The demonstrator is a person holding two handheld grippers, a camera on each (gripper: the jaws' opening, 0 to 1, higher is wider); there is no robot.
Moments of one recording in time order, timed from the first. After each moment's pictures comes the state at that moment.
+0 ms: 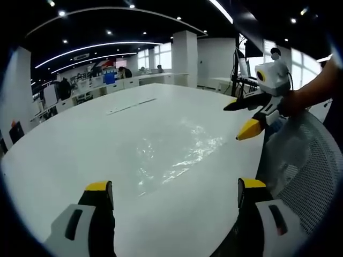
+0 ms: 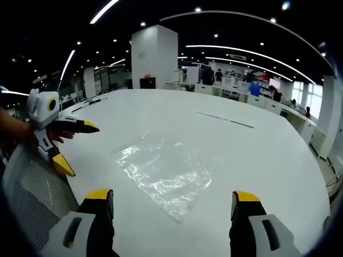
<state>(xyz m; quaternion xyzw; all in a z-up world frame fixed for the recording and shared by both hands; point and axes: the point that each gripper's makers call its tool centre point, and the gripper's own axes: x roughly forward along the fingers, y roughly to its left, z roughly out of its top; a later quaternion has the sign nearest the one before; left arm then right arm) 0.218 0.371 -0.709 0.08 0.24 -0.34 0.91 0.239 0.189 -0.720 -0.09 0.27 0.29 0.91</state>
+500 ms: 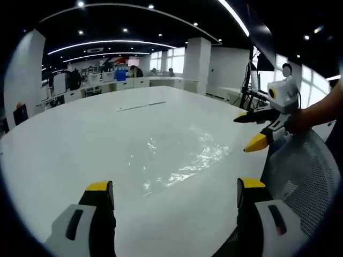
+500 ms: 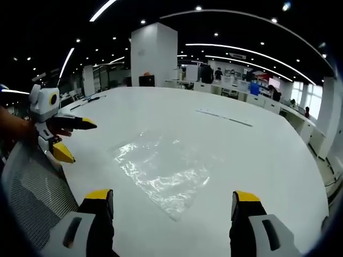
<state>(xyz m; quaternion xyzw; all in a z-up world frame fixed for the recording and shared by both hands) 0.231 0.390 -0.708 0.03 0.24 -0.31 0.92 0.238 0.184 -0.723 -0.09 0.28 0.28 0.91</state>
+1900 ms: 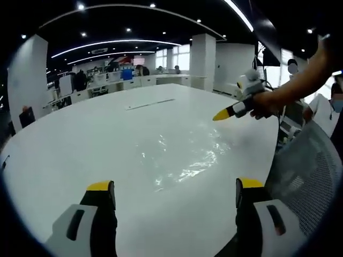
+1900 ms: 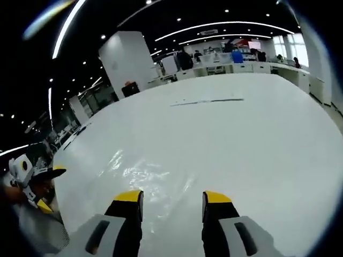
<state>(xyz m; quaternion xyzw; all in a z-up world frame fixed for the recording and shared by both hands) 0.228 0.397 -0.706 0.05 0.25 -0.28 0.93 0.351 0.157 -0.740 0.09 0.34 0.26 0.90</state>
